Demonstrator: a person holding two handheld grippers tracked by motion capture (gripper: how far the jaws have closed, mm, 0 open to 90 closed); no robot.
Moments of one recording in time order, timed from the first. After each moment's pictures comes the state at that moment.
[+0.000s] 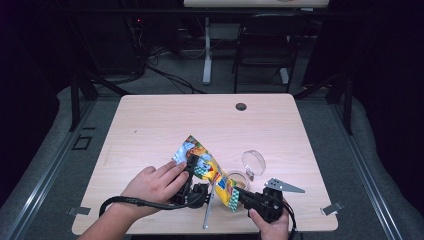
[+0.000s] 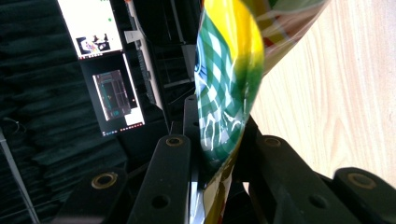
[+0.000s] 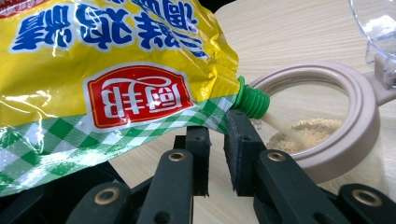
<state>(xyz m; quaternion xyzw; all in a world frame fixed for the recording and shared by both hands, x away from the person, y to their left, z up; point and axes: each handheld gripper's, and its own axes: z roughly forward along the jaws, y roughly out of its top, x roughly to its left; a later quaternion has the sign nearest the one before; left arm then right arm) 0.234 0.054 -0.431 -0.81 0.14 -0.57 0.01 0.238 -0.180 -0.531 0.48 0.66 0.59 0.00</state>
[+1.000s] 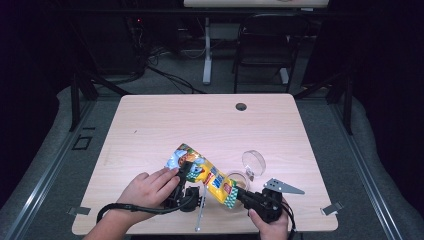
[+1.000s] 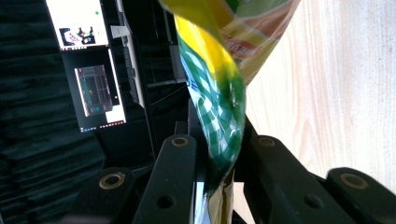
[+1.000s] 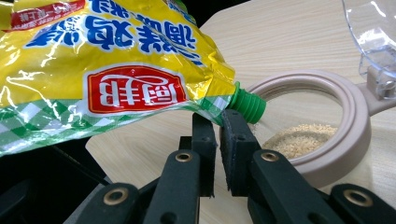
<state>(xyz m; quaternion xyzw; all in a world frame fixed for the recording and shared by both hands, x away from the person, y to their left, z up) 0.233 0.073 -0.453 -0.83 0.11 -0.55 -0.02 0.237 -0.178 -0.530 0.47 0.66 0.59 0.03</state>
